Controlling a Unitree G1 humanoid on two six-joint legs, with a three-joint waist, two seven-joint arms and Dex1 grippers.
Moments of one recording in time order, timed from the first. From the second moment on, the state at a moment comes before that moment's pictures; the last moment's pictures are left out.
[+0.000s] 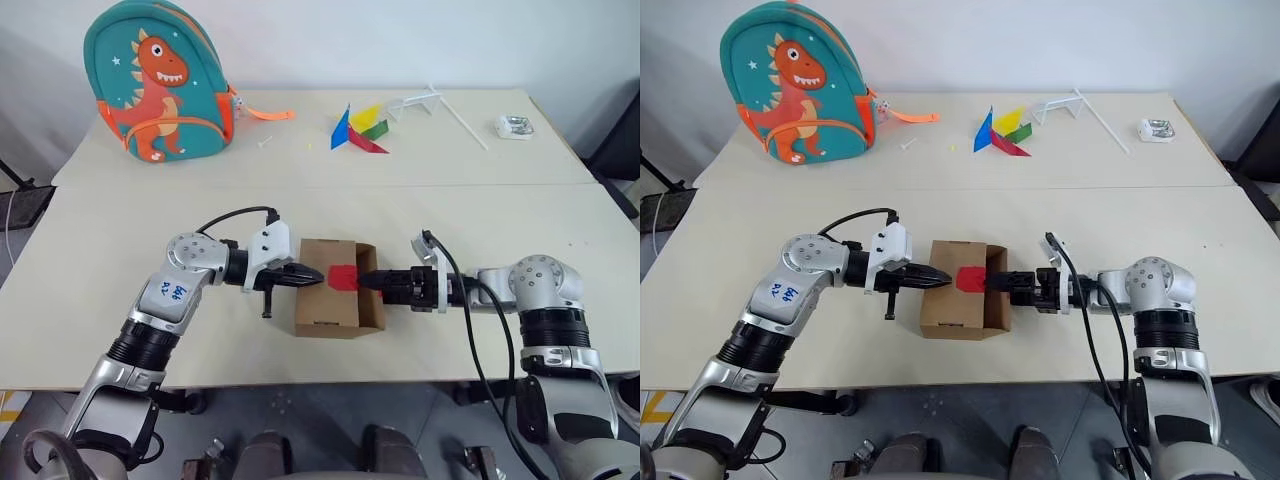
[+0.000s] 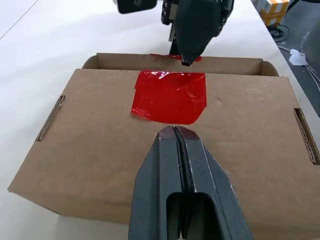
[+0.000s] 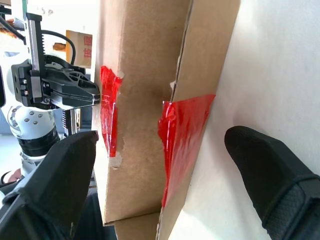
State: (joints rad) left arm -0.65 0.56 -0.22 0.09 -0.21 0.28 -1.13; right arm -0.74 -0.47 -0.16 0.40 0.87 1.53 0.71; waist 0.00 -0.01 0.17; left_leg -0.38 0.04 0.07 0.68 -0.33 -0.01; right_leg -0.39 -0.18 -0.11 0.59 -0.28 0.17
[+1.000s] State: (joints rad) left arm -0.65 0.56 -0.22 0.09 -0.21 0.27 -1.13; right arm -0.79 -0.49 -0.09 0.33 0.75 1.55 0.63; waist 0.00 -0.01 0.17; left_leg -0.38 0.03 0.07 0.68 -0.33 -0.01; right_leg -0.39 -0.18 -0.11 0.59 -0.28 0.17
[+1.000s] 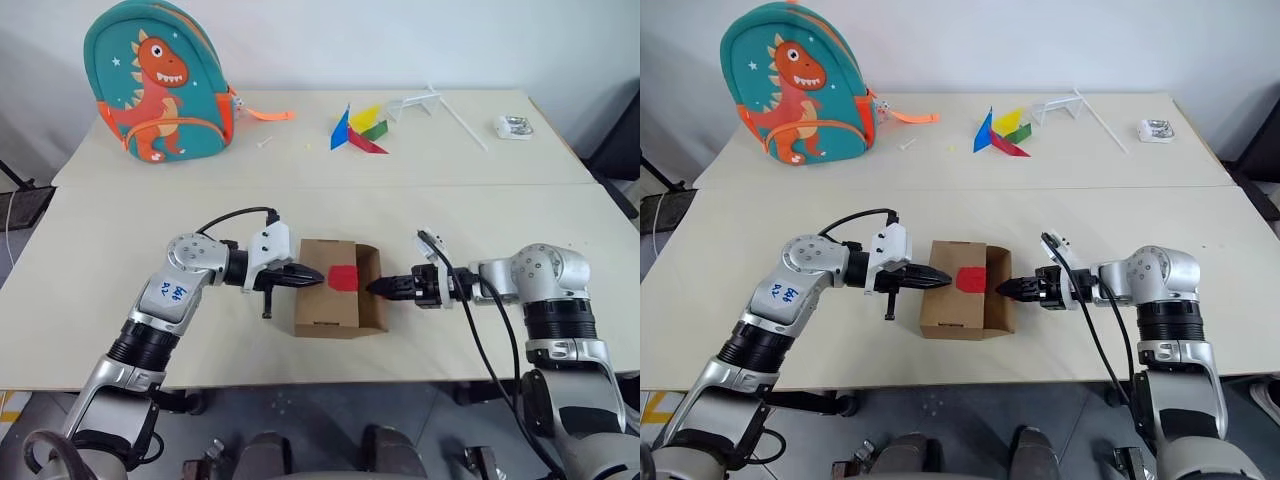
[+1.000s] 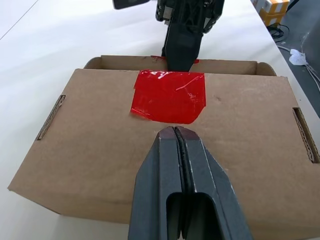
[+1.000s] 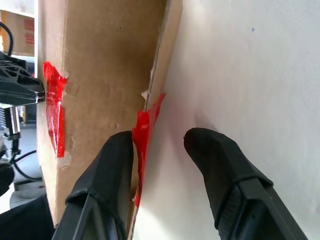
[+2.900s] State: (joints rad) left arm -0.59 0.44 -0.16 0.15 -0.20 0.25 -0.94; right arm -1.02 -0.87 0.04 0.30 1.56 1.61 0.09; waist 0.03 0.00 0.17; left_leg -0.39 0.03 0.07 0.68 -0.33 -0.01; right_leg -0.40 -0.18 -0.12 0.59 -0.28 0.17
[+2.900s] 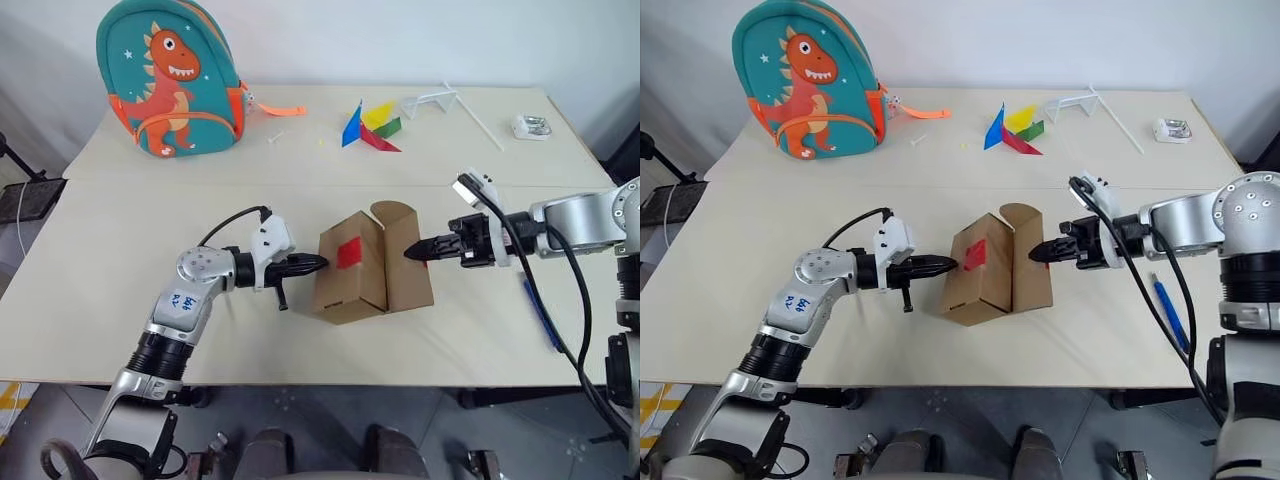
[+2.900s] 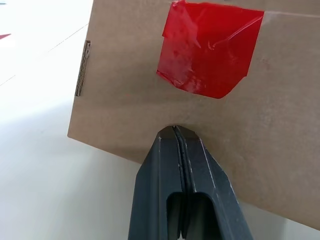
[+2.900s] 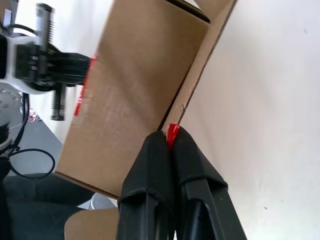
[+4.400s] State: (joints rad) left arm -0.49 0.50 -0.15 0.00 -0.30 0.48 -1.01; right arm -1.09 -0.81 0.10 0.26 1.70 1.58 -0.21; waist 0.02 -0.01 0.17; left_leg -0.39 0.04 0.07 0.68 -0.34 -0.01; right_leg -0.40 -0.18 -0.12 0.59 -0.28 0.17
